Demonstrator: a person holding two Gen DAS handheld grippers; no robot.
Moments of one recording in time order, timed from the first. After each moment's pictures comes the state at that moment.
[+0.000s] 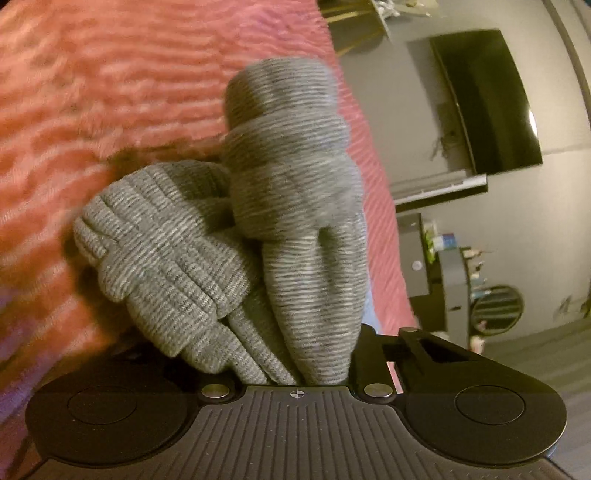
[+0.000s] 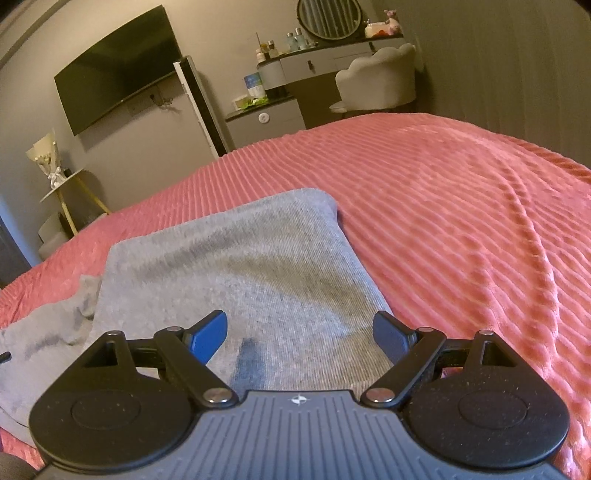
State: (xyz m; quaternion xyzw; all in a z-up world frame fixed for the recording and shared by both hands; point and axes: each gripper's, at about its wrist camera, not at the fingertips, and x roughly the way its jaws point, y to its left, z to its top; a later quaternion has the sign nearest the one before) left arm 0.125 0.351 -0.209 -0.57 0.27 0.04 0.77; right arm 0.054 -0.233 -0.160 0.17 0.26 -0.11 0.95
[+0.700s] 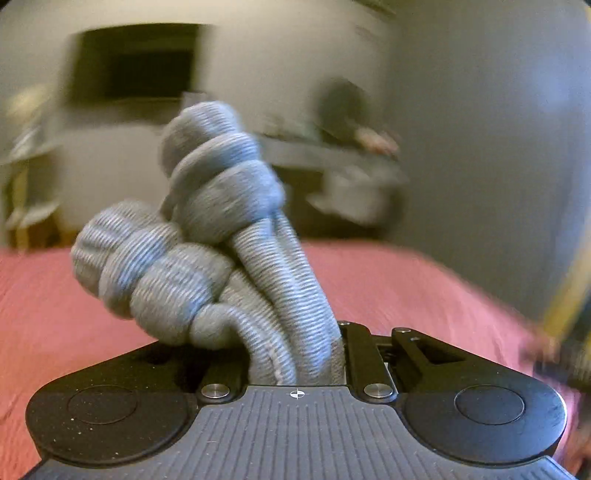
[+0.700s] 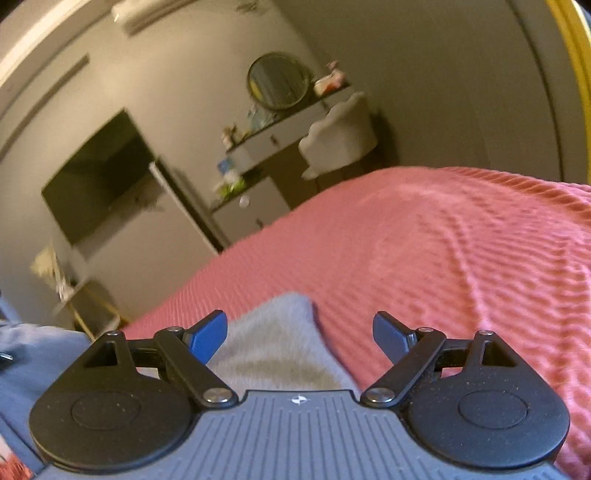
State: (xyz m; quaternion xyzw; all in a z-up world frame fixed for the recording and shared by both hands) left arm 0.111 -0.002 -0.003 0.01 0.22 -0.21 0.95; right arm -0.012 -0.284 -0.105 0.29 0.13 -0.14 0.94
